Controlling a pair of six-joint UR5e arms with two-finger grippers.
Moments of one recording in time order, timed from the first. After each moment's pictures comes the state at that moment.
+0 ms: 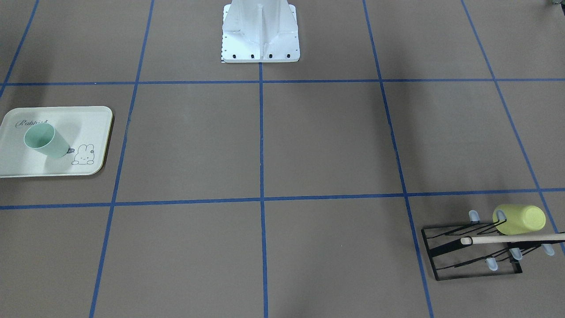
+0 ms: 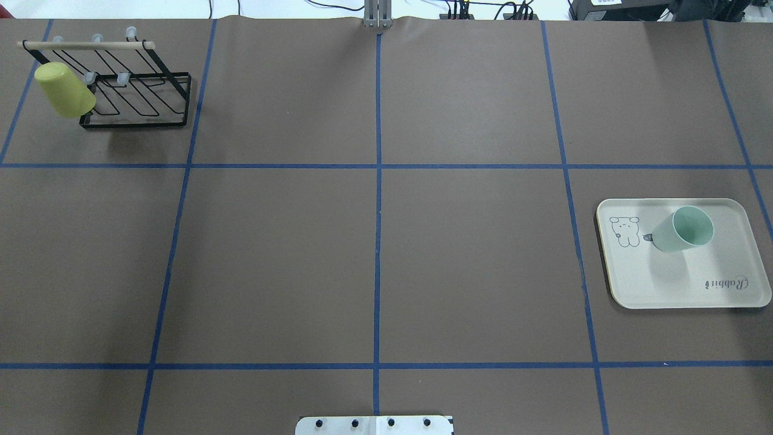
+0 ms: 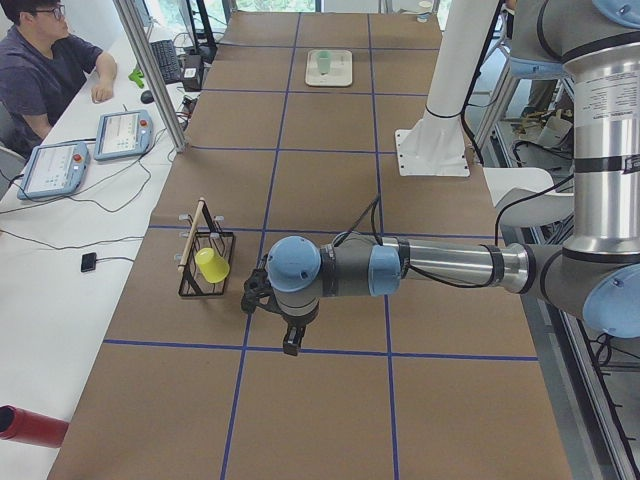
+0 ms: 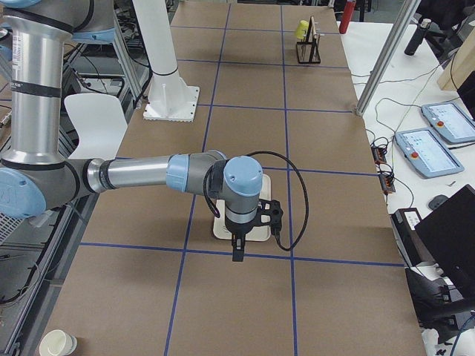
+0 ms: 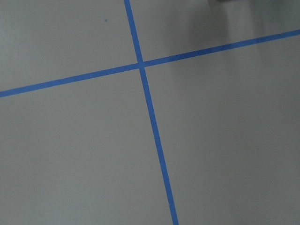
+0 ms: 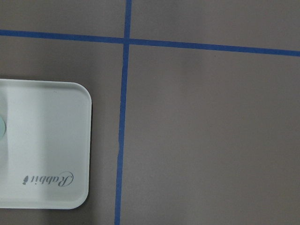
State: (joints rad) left arm -1.66 -1.44 -1.77 -1.45 -2.44 0.25; right arm 1.69 -1.72 1.87 -1.85 2.26 -0.20
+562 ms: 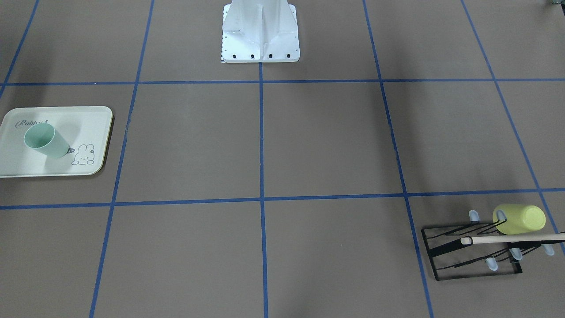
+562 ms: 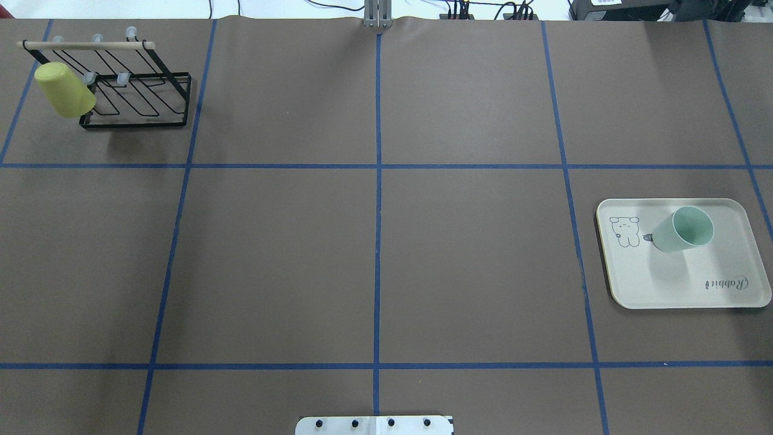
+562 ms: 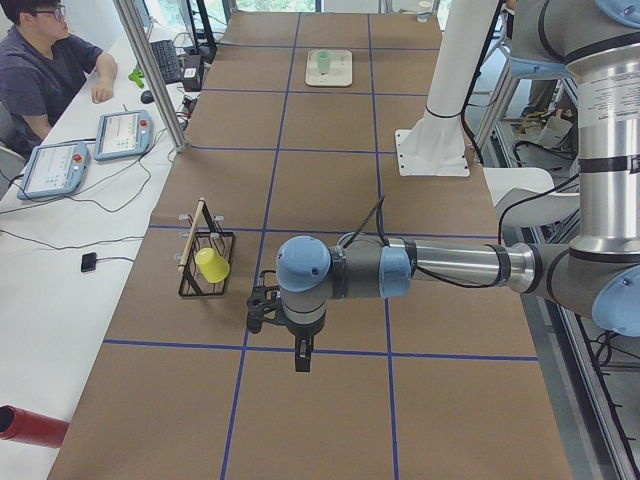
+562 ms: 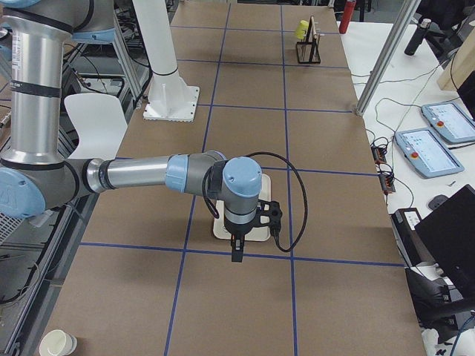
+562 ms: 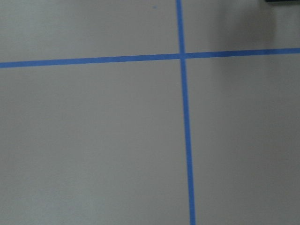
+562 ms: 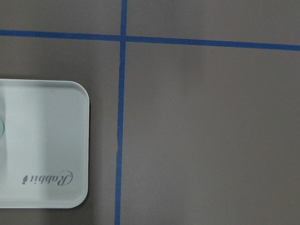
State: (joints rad) left arm -1.67 -1.42 -1.79 -1.46 -2.32 0.11; right arm 1.69 -1.72 1.87 -1.84 2.26 -0.20
